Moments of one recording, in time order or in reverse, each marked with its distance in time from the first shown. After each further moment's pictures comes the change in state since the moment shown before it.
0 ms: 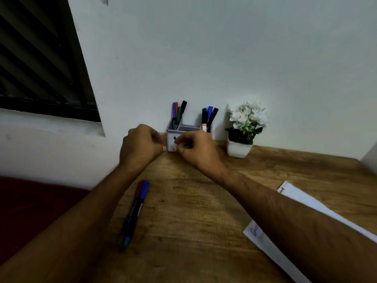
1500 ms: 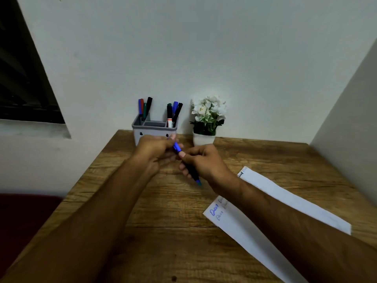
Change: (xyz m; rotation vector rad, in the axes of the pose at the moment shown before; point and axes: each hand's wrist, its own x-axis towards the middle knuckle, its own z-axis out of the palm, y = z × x) left_hand -0.056 0.103 0.045 -1.055 -0.397 -0.522; right_hand -0.091 0.023 -0.079 0.545 -0.100 0.446
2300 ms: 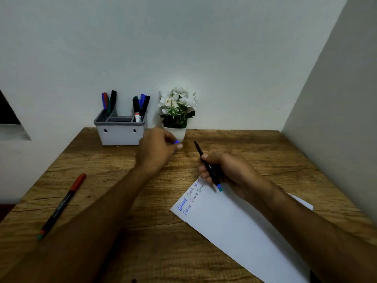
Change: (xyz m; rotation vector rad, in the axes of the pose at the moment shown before) left_hand 0.024 -0.047 0.069 0.972 0.060 0.612; right_hand -0.053 0.023 -0.105 0.275 0.154 0.231
